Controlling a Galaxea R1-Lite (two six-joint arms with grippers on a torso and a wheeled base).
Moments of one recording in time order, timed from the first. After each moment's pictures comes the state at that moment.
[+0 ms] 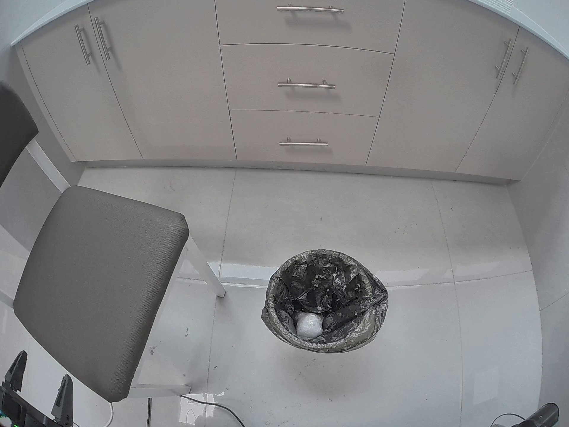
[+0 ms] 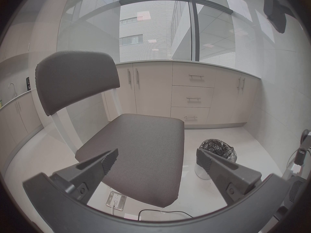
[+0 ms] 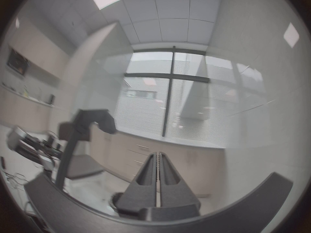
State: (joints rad) left arm 0.00 0.02 -0.02 0.01 -0.01 0.00; right arm -0.02 0.05 -1.99 1.30 0.18 -0.15
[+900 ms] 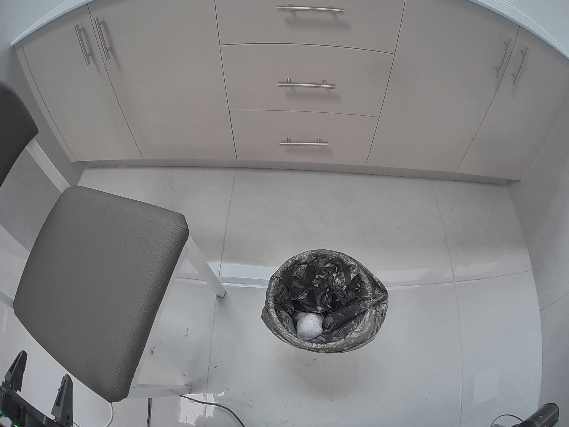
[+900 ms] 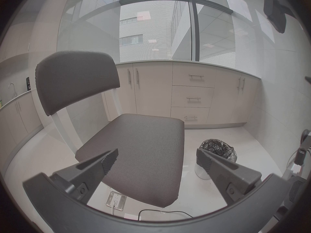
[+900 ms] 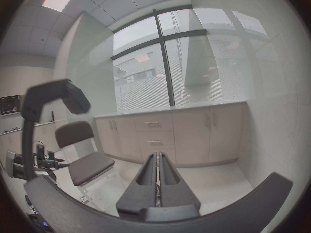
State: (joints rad) left arm 0.00 0.02 -0.02 0.01 -0.01 0.00; right arm 0.00 0.01 -0.83 0.45 0.23 0.10
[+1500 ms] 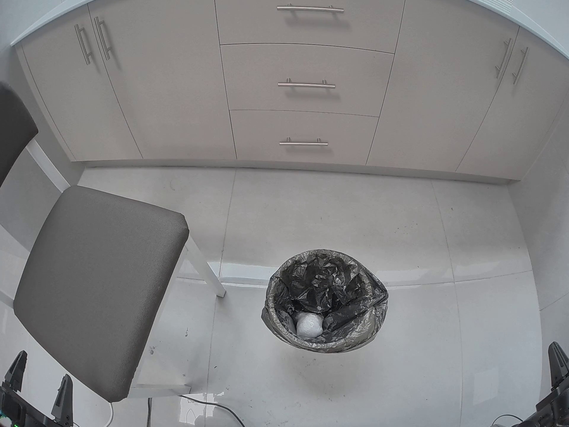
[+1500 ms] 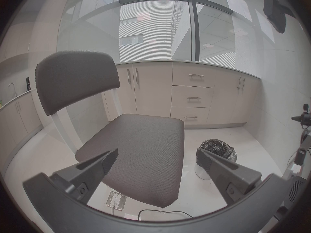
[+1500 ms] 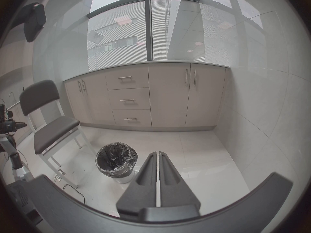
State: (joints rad) left arm 0.00 0.02 -0.02 0.01 -0.01 0.00; right arm 0.00 0.01 -0.05 0.00 0.00 0.01
